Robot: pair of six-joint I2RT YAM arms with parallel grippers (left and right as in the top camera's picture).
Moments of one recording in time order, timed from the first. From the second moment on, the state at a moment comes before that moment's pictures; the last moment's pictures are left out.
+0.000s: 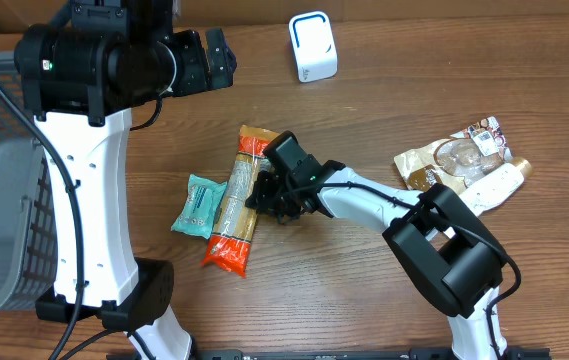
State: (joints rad) left arm -0.15 1.88 2.59 -1.67 0.11 -0.34; right arm 0.75 2.10 1.31 -0.24 -0.44 1.04
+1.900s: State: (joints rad) left arm -0.15 1.88 2.59 -1.67 0.11 -0.34; right arm 0.50 2.15 1.54 -1.03 -0.48 0.09
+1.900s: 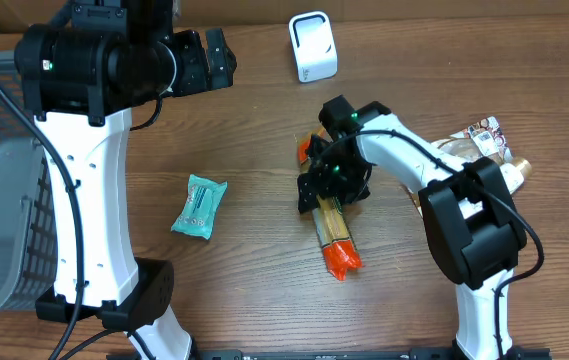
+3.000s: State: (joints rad) left arm -0.15 1.88 2.59 -1.67 0.11 -0.34; right arm 0.83 2.17 1.72 -1.23 0.29 0.43
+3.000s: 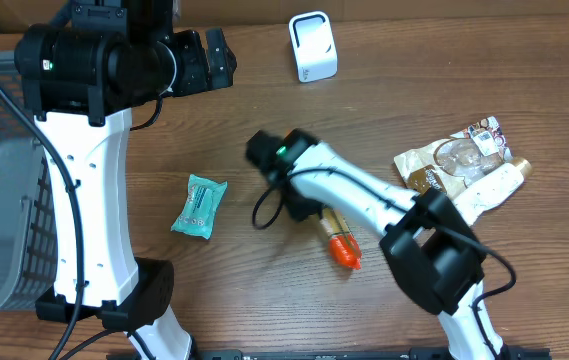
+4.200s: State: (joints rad) left arm -0.15 1.88 2.59 -1.67 0.11 -0.34; right arm 0.87 2.15 1.54 -1.02 0.36 0.31
